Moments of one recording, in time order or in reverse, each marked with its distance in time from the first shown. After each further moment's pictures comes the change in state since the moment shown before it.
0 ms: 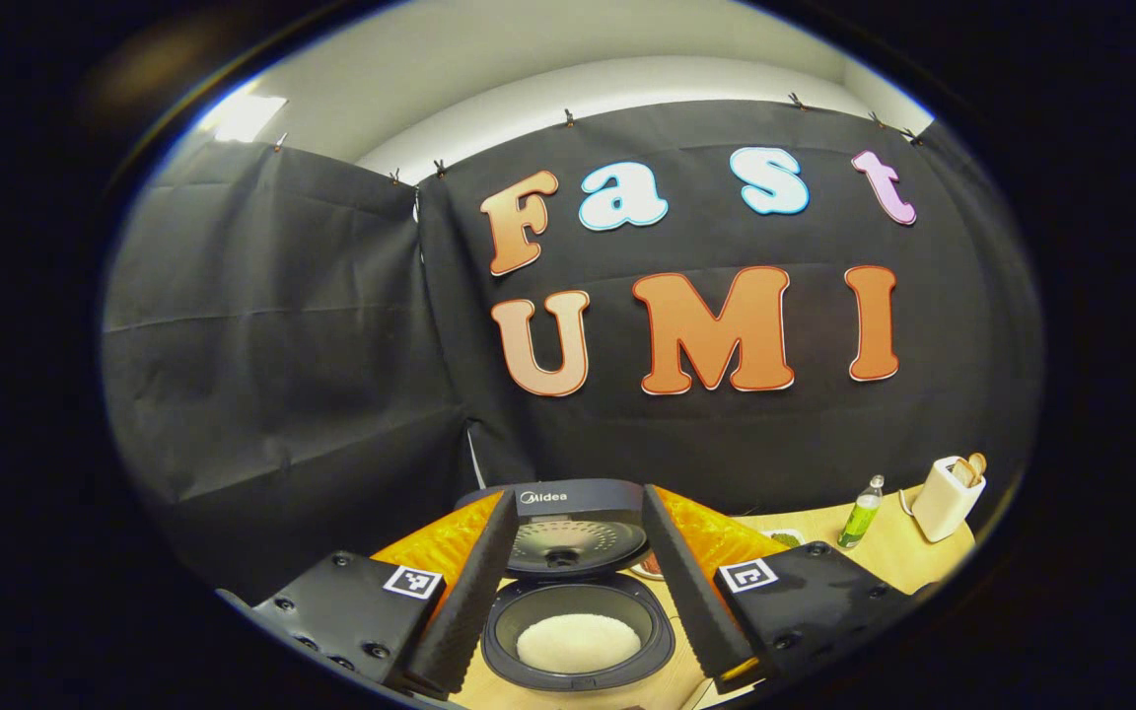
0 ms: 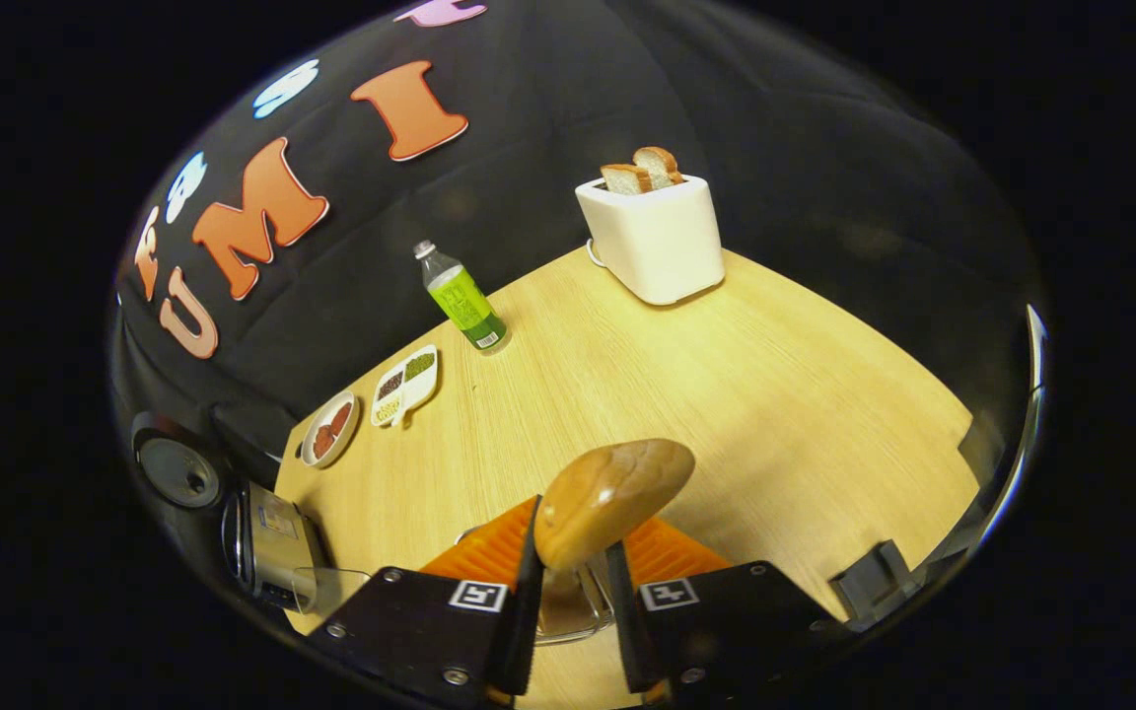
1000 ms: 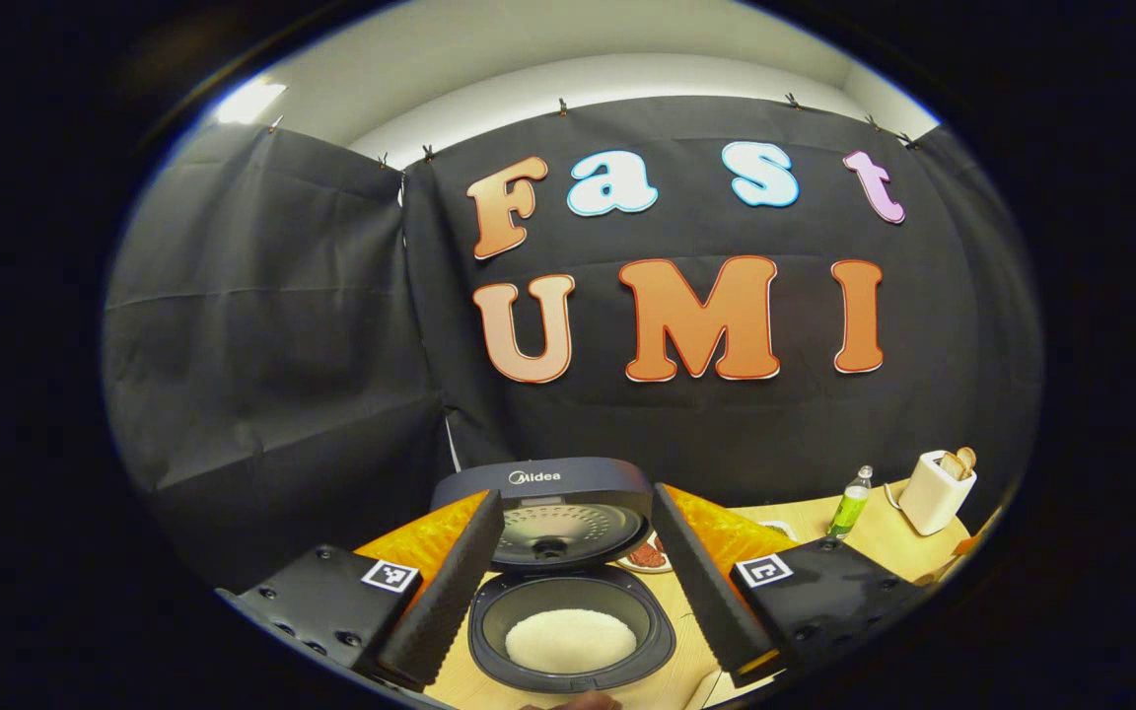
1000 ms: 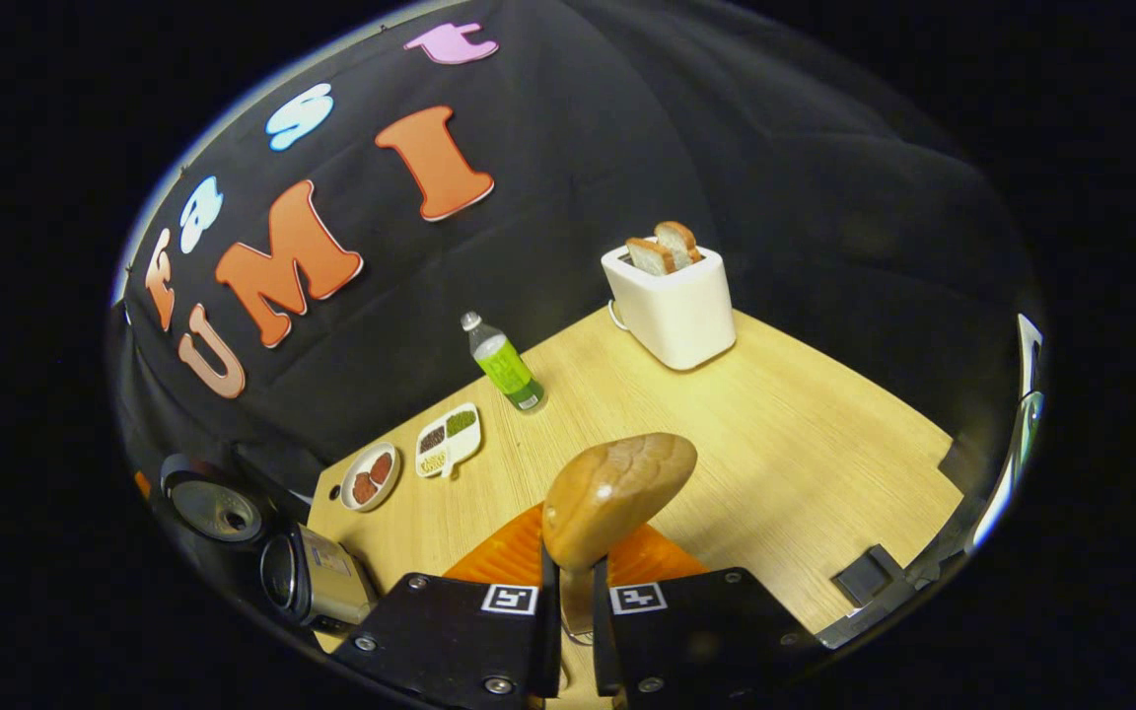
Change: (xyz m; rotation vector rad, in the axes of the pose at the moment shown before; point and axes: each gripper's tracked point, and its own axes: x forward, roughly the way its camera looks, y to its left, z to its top) left arm 0.018 0.006 -0.032 -0.037 0.019 -0.076; right arm -0.071 0.049 0.066 0.021 -0.171 0.030
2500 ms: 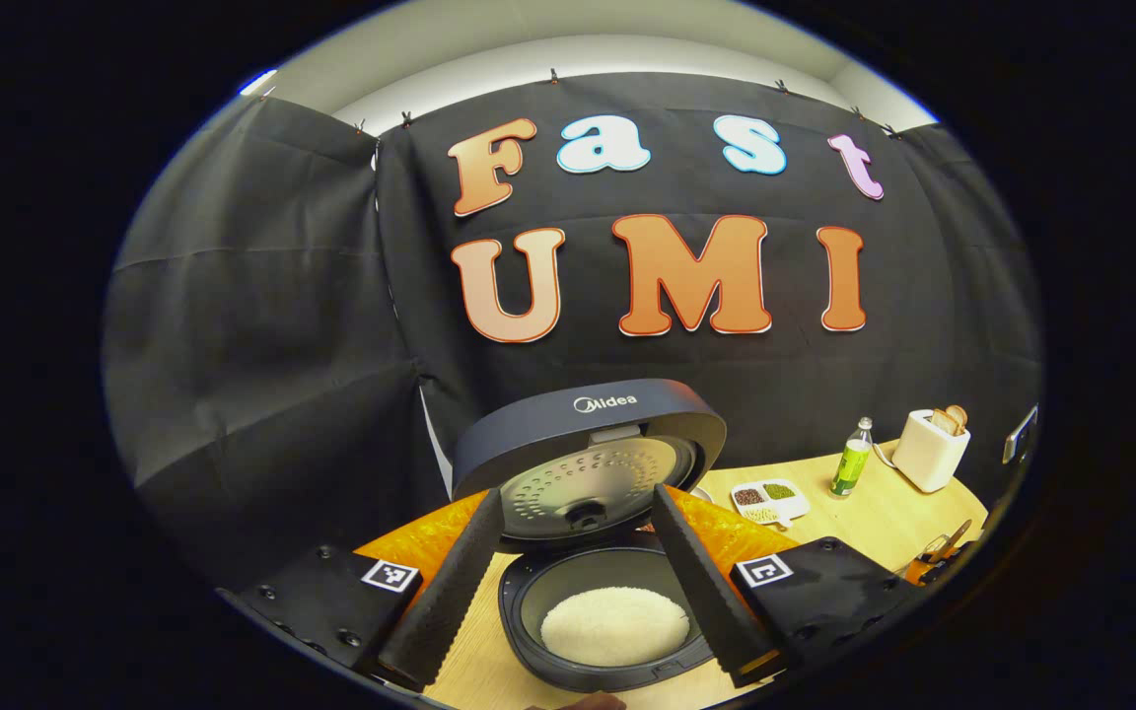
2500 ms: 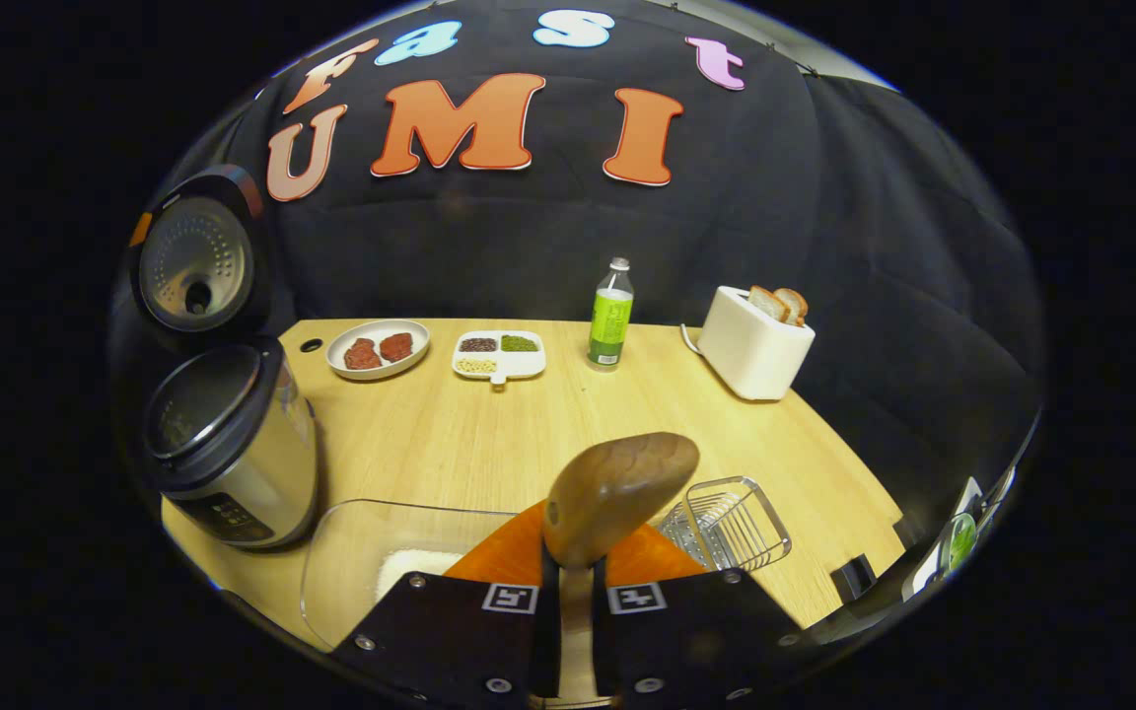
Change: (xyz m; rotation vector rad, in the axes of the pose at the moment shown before) left arm 0.031 0.052 -0.065 0.031 0.089 -0.141; right arm -0.005 0.121 -0.150 -0.569 -0.079 -0.158
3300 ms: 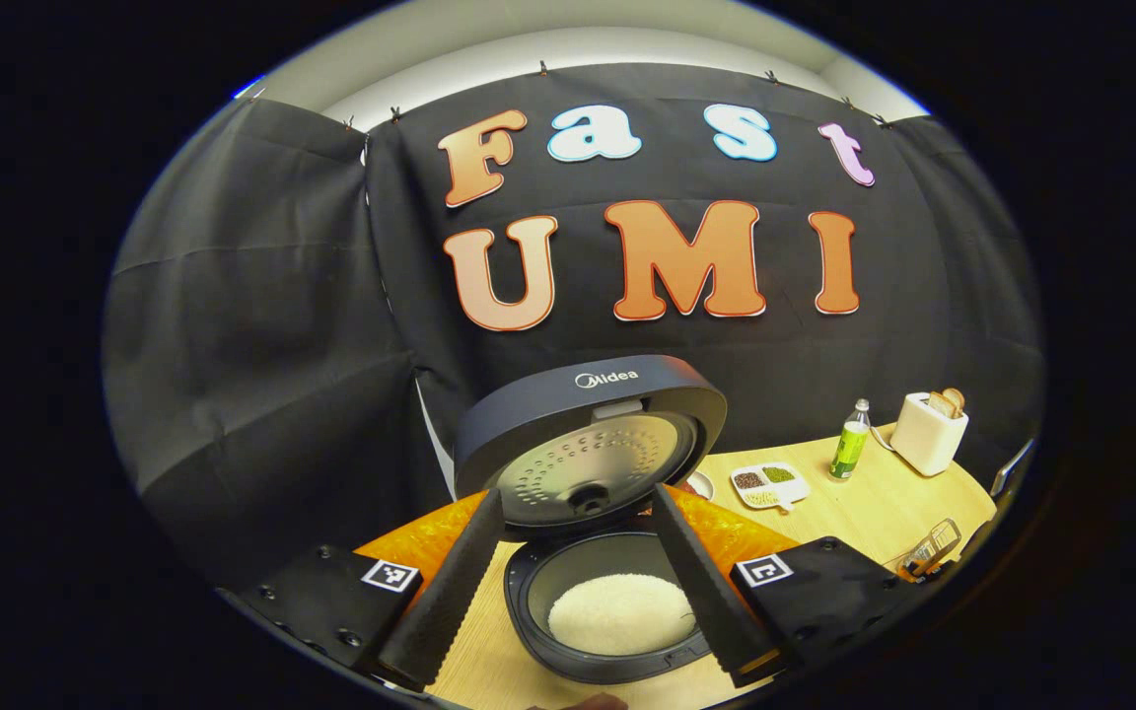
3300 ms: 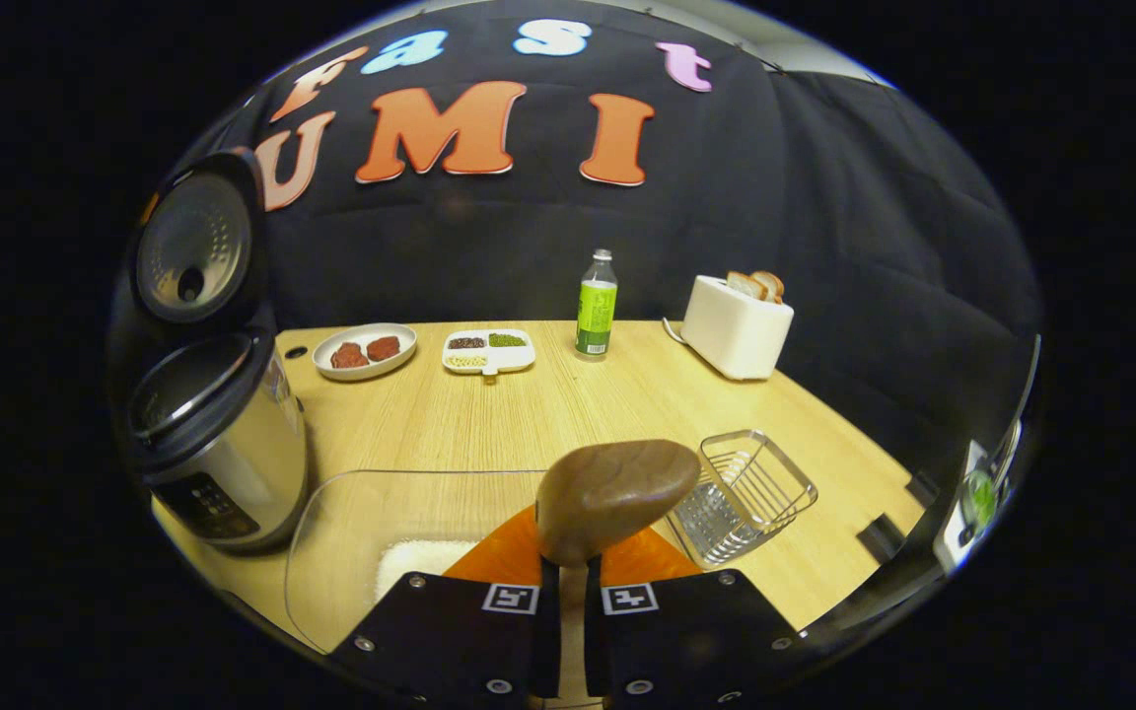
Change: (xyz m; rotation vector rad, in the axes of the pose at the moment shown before) left arm -0.004 0.002 -0.013 0.025 0.030 -0.012; right arm -0.018 0.024 -0.040 0.192 -0.012 0.001
